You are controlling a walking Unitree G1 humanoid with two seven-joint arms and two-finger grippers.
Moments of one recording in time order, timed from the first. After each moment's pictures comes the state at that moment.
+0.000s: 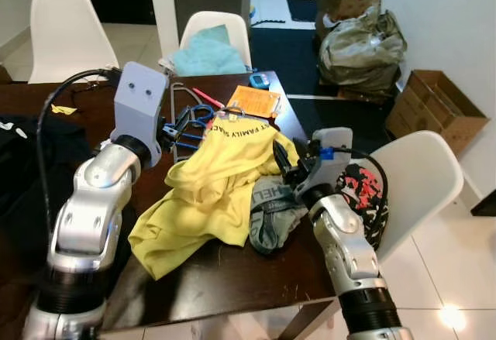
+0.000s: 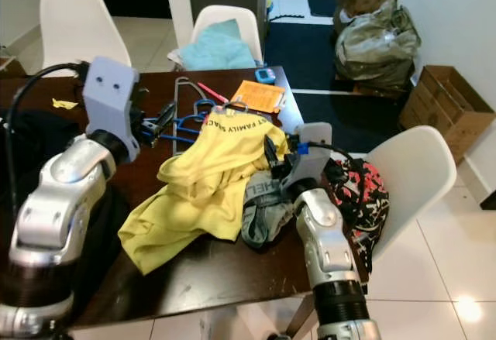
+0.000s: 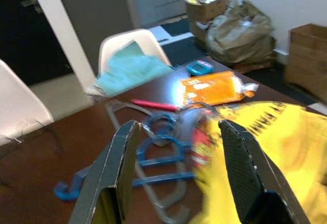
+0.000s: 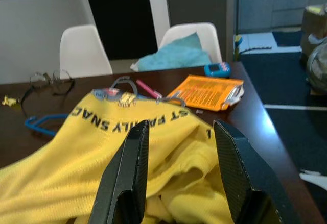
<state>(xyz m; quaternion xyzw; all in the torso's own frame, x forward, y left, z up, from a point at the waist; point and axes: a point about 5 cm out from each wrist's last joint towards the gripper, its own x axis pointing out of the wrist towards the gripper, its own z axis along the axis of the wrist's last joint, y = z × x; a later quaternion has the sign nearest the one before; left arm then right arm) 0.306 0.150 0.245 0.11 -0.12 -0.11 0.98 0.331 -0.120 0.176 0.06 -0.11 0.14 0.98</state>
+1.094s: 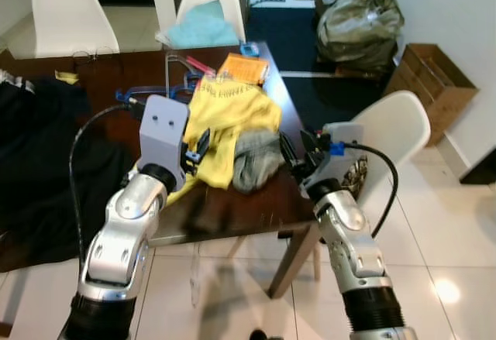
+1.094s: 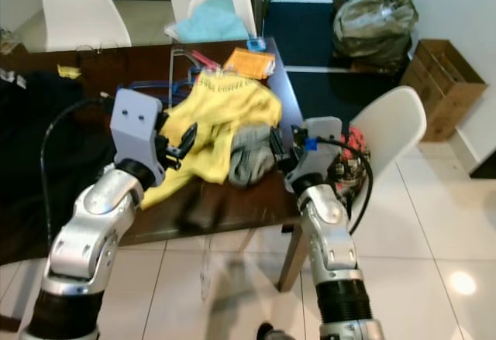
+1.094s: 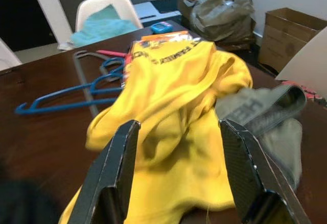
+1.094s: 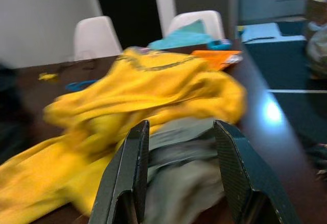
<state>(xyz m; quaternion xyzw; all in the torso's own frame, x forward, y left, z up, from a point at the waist) 0.300 0.135 0.231 0.08 -0.12 -0.09 0.99 0.329 -0.113 0.180 0.07 -0.12 0.15 0.98</state>
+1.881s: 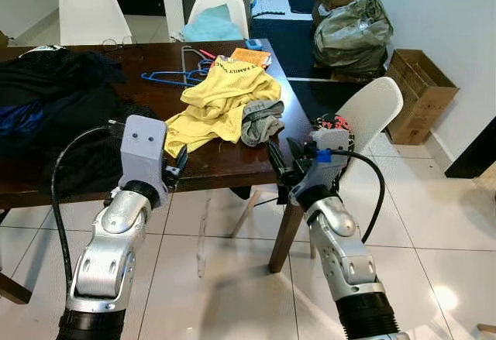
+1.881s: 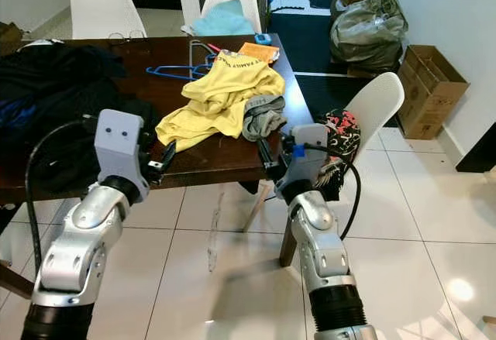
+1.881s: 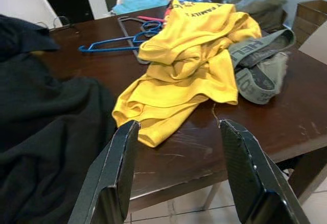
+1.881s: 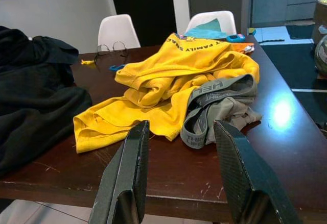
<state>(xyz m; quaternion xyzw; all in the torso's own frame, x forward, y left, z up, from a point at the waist) 0.299 0.162 0.205 0.06 -0.07 -0.03 1.00 0.326 -0.109 0.172 0.07 -0.10 0.16 0.98</state>
